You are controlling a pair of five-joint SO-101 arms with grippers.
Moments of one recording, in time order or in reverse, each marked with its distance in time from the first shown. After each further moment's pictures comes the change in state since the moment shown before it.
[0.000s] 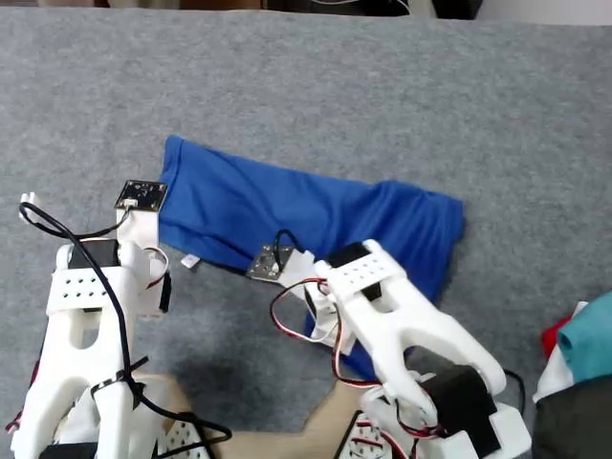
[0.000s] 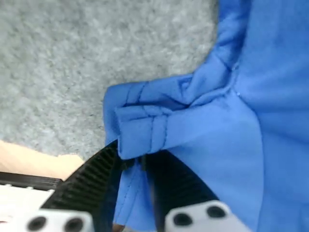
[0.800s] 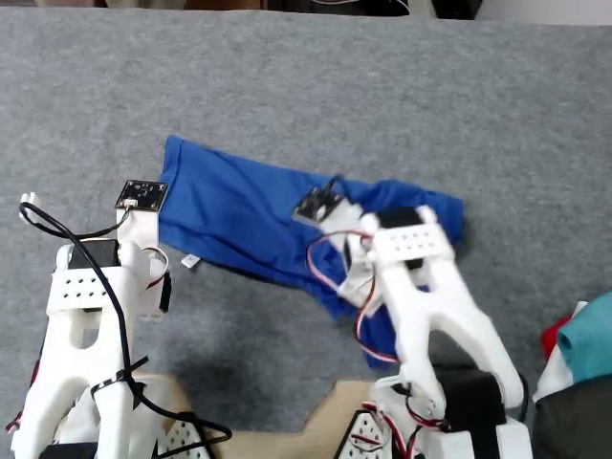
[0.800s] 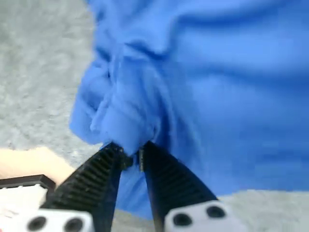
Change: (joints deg) left arm 0.0 0.0 0.0 0.0 0.0; right arm 16.7 -3.1 -14.0 9.3 0.0
